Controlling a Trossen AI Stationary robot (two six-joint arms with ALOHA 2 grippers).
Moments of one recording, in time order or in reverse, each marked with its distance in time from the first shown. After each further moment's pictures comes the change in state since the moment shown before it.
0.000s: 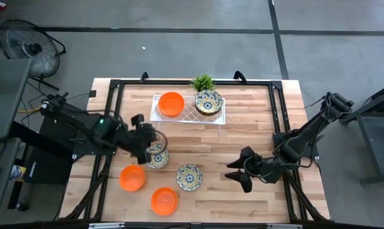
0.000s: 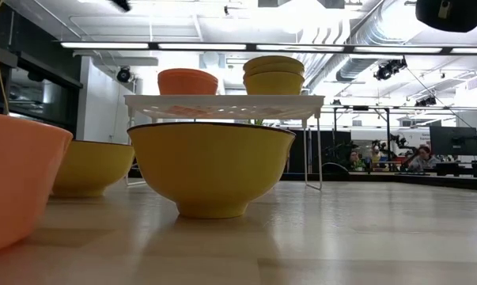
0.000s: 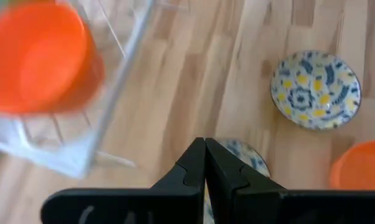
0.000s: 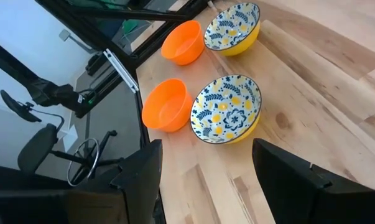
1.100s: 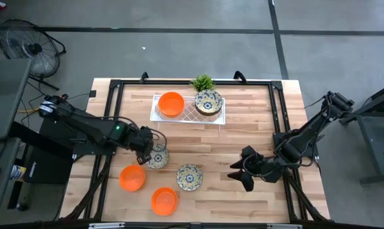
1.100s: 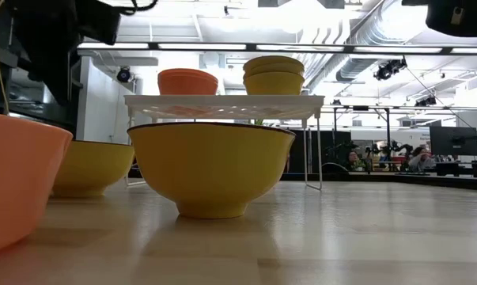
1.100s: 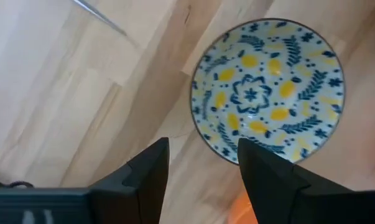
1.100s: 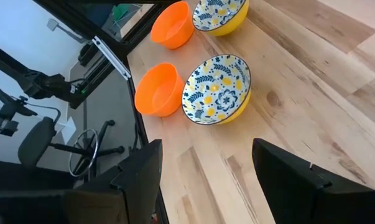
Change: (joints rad) left arm 0.098 -0.017 -0.363 0.023 0.270 -0.333; right arm 0.000 -0.022 0.000 -0.088 -0.050 0.086
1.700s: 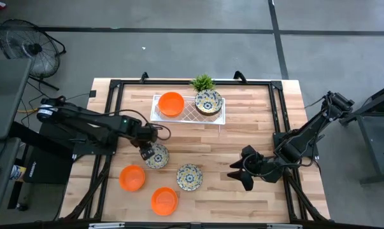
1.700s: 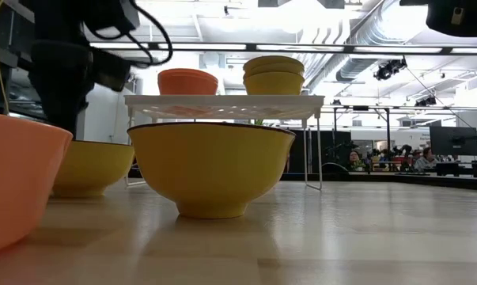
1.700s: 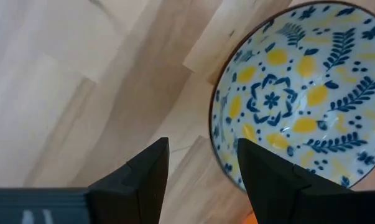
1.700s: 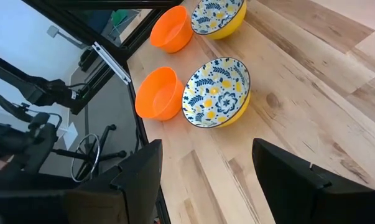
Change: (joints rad) left arm 0.222 0.000 -0.204 0.246 0.215 0.161; right arm 0.000 0.000 0.000 0.003 0.013 0.021
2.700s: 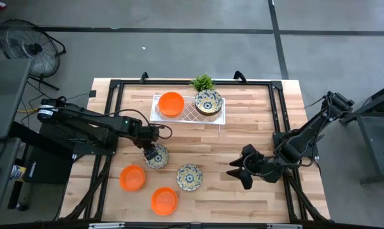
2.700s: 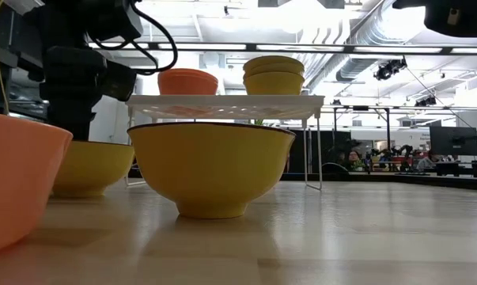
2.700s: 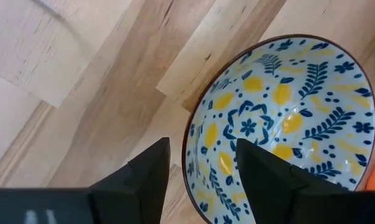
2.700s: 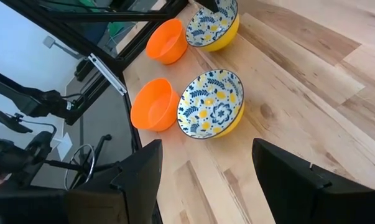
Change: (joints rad) left arm 0.021 0.010 -0.069 0.185 0.051 -0.033; right arm 0.000 0.000 0.000 -0.001 0.052 -0.001
